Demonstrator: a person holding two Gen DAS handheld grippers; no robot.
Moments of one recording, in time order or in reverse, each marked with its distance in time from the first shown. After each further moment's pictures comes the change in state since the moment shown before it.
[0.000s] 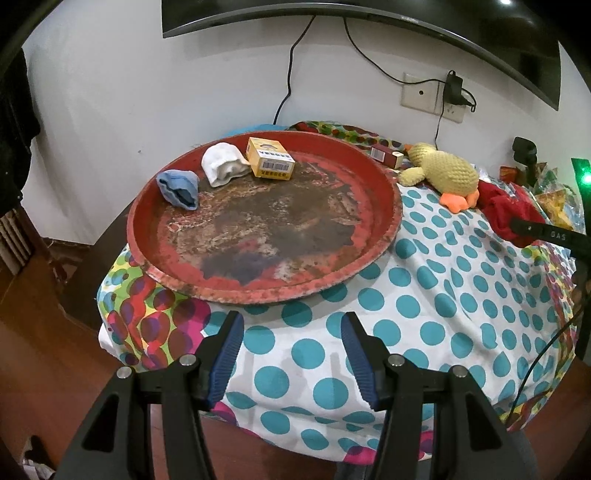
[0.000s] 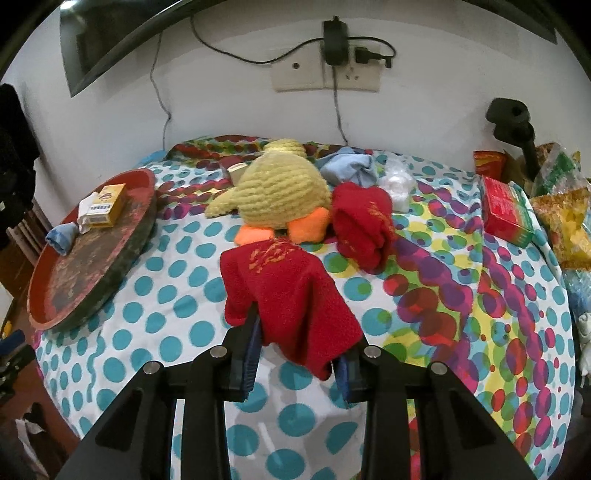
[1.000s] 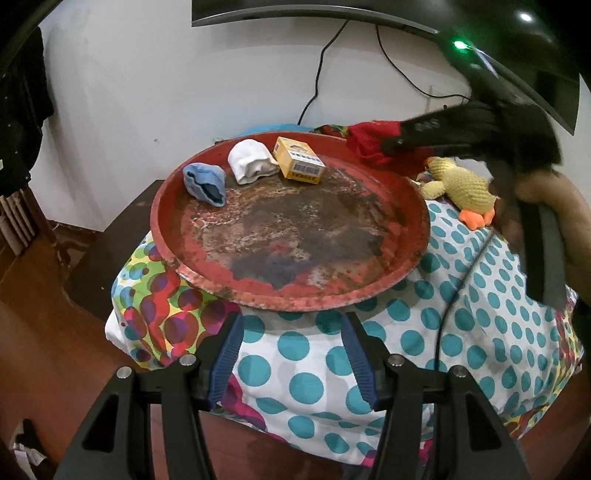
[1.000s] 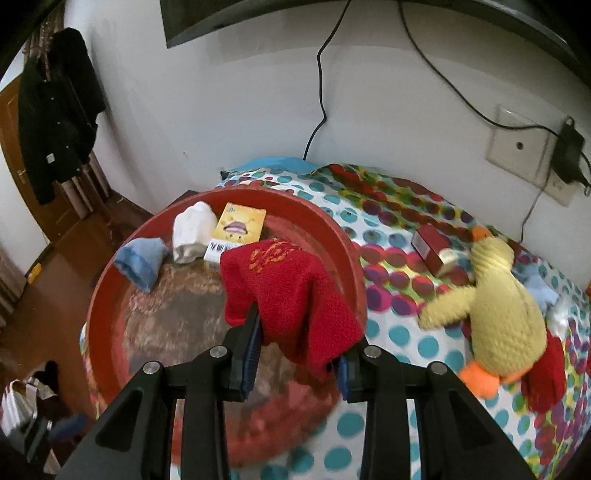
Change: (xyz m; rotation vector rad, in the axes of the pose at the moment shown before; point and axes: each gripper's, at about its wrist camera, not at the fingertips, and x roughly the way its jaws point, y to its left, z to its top) left arm 0.000 0.030 0.005 -0.074 0.006 0.012; right arm 0.070 0.216 0.099 -0.232 0.037 0.168
